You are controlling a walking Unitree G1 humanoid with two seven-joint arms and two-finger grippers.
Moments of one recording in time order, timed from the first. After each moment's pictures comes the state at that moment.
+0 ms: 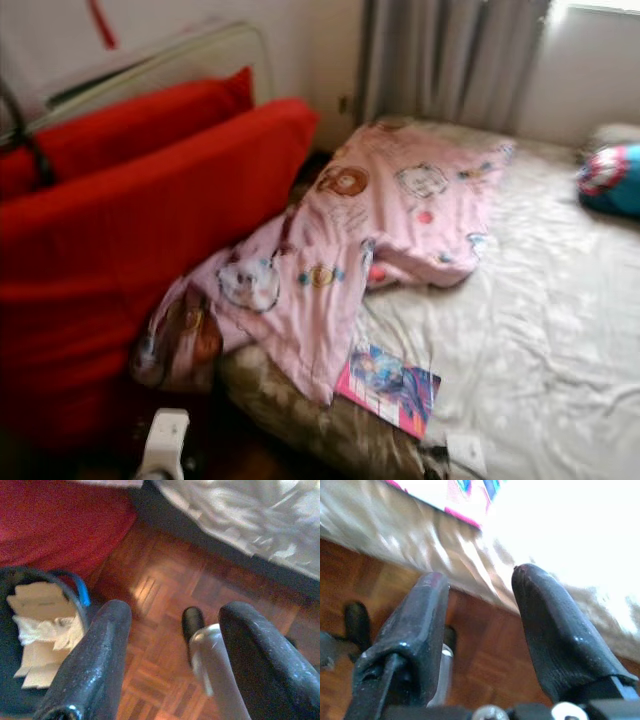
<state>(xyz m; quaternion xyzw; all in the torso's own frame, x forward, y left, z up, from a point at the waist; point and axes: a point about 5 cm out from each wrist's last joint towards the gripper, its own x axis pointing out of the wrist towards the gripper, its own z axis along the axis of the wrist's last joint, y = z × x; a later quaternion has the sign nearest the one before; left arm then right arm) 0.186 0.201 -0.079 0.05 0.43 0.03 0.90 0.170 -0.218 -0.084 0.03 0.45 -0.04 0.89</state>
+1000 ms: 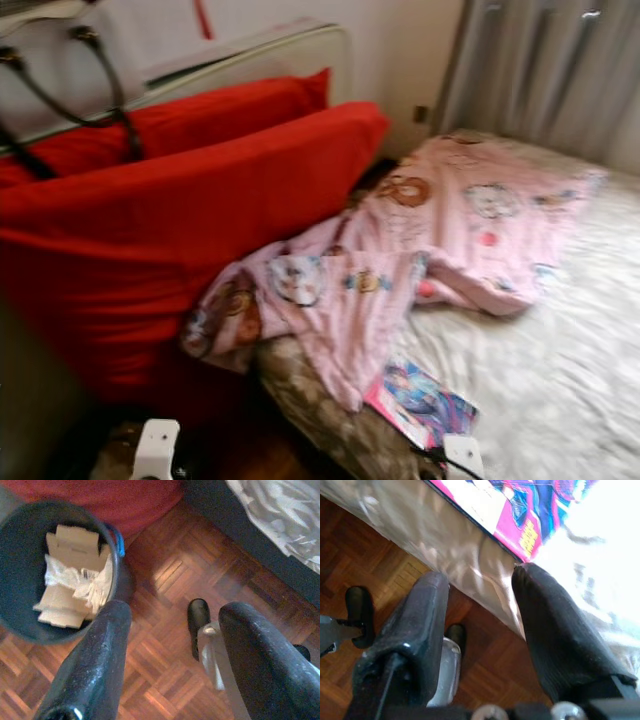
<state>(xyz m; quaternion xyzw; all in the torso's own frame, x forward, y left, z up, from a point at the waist) 0.185 0.203 -0.079 0.04 0.43 0.03 0.90 0.157 -0.225 -0.088 0.03 0.47 -0.04 0.88</state>
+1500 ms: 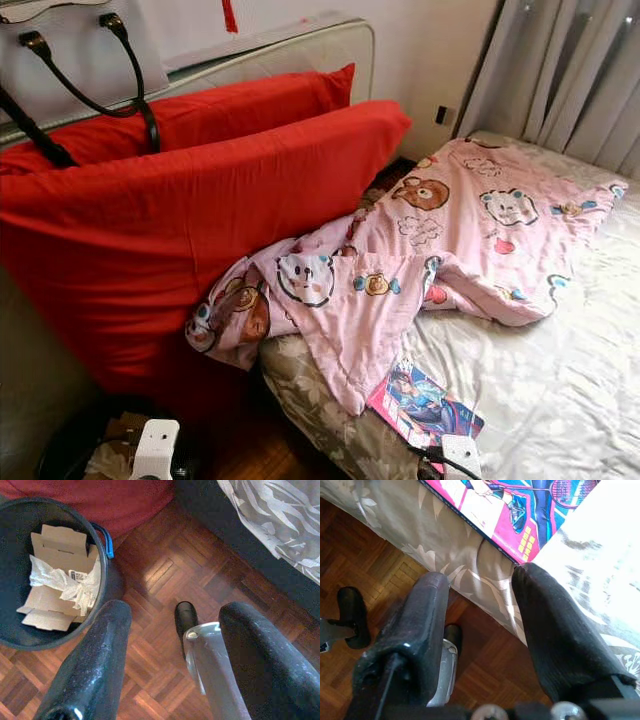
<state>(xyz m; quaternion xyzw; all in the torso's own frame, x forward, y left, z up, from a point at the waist) 0.190 0.202 -0.077 0.04 0.42 0.03 0.91 0.158 -0.222 -0.088 0.03 0.47 -0.04 0.88</state>
